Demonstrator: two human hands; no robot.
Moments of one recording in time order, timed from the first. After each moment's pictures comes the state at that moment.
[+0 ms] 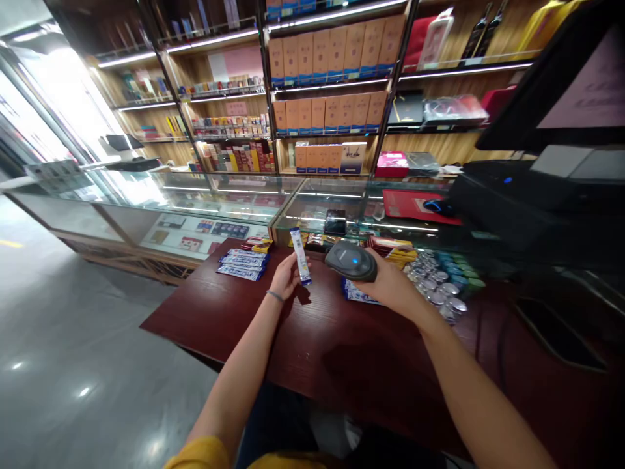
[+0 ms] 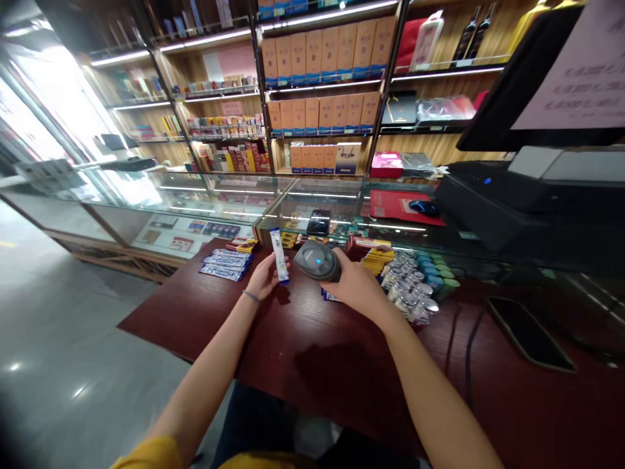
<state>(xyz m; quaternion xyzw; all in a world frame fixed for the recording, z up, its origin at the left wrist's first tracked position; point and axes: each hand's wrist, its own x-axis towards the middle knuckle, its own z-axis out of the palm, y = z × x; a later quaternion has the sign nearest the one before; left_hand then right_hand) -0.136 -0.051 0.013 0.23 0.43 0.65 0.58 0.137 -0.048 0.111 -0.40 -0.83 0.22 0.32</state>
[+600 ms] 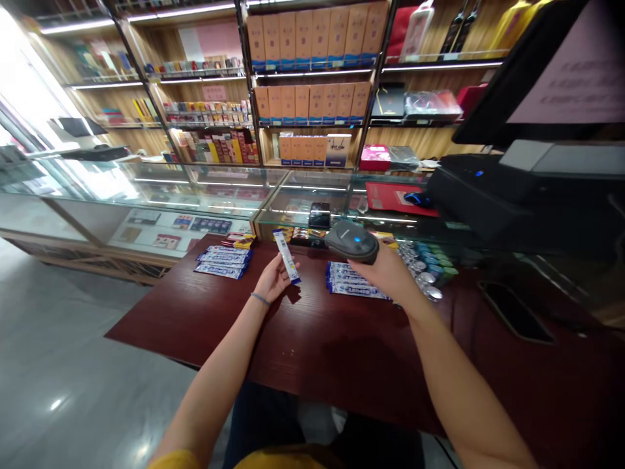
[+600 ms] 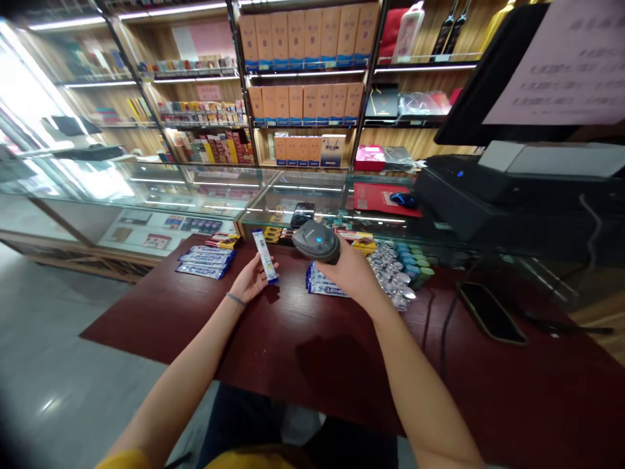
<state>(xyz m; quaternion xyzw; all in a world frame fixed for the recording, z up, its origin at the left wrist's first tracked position) -0.128 -0.053 -0.001 0.17 0.42 0.63 0.63 0.151 -0.041 0.124 -0.44 -0.79 0.21 0.37</state>
